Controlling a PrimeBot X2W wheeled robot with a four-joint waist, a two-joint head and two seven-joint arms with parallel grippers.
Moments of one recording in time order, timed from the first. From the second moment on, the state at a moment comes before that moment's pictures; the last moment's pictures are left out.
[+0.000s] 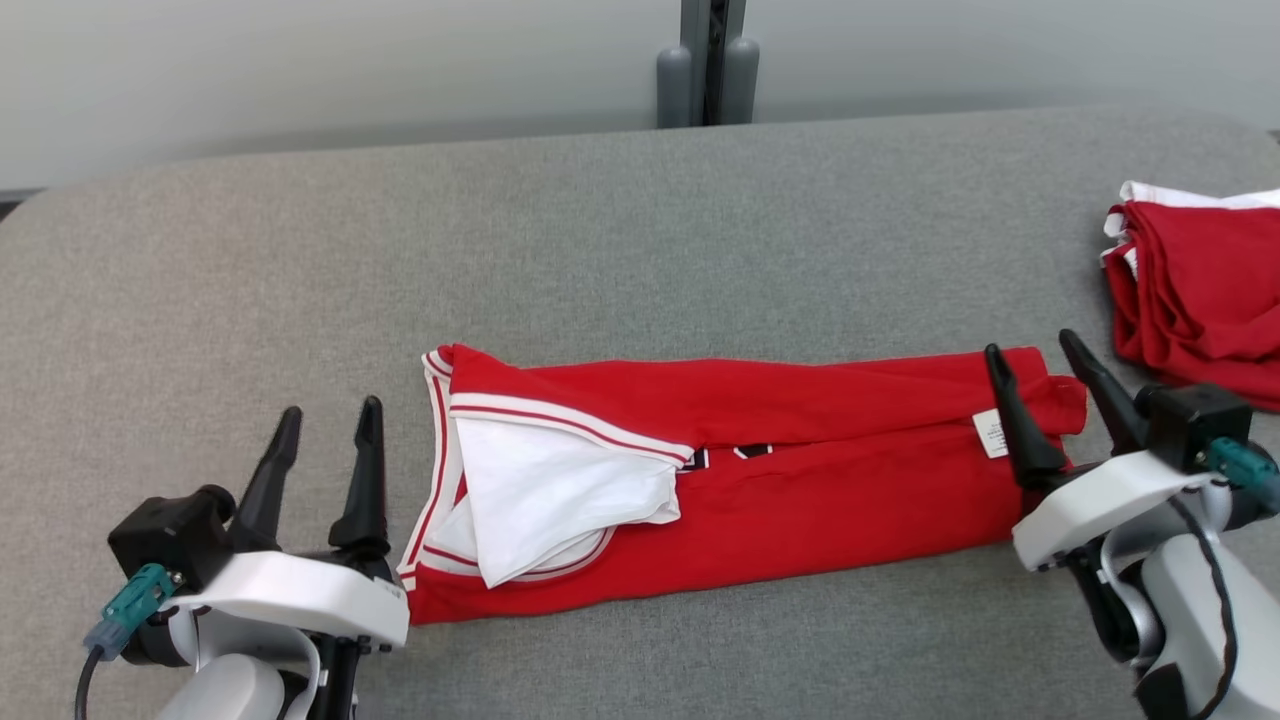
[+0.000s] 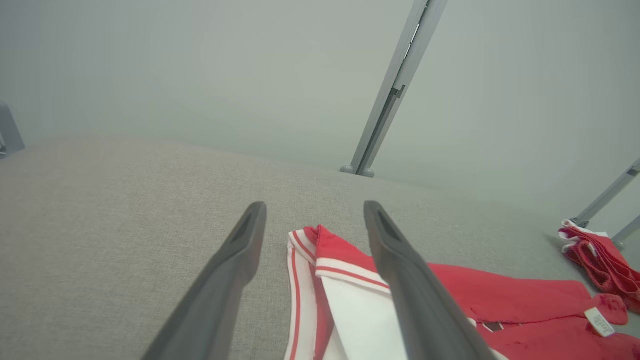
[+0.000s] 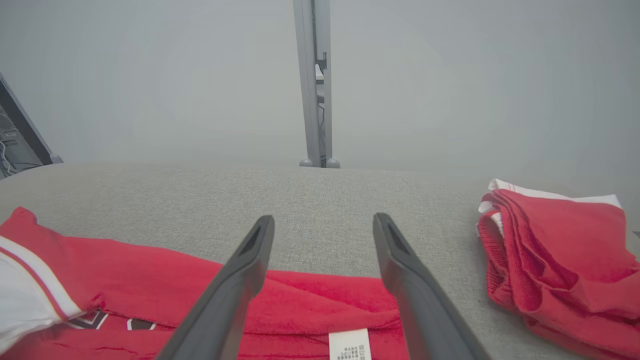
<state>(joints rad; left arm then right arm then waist) -0.19 0.46 -0.54 -0.04 -0.89 0.37 -0.26 -0.43 -0.30 0.35 0.53 0.46 0.13 -0.26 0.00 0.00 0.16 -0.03</state>
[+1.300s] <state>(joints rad) 0.12 0.05 -0.10 0.12 -0.23 0.04 -0.26 -0.03 -0.17 0.21 0.30 0.40 0.13 -0.26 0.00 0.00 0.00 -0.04</state>
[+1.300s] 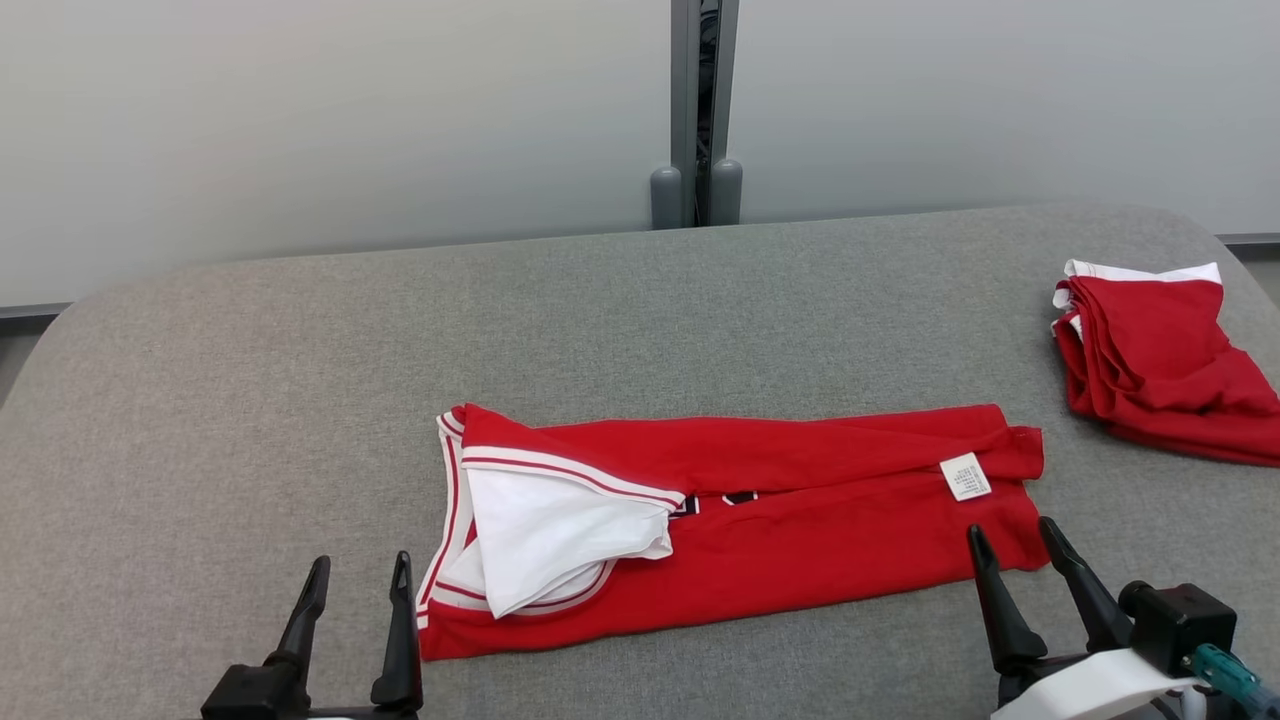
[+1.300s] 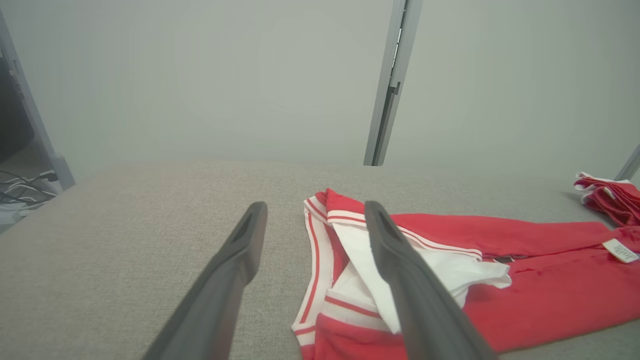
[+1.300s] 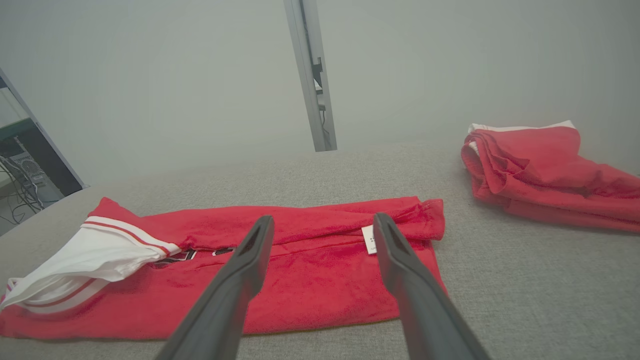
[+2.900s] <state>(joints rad) -0.03 0.05 -0.19 0.08 -0.16 -0.03 -0.26 -0.58 -0.17 0.09 1.04 0.54 0.13 -0.25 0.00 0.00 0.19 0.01</state>
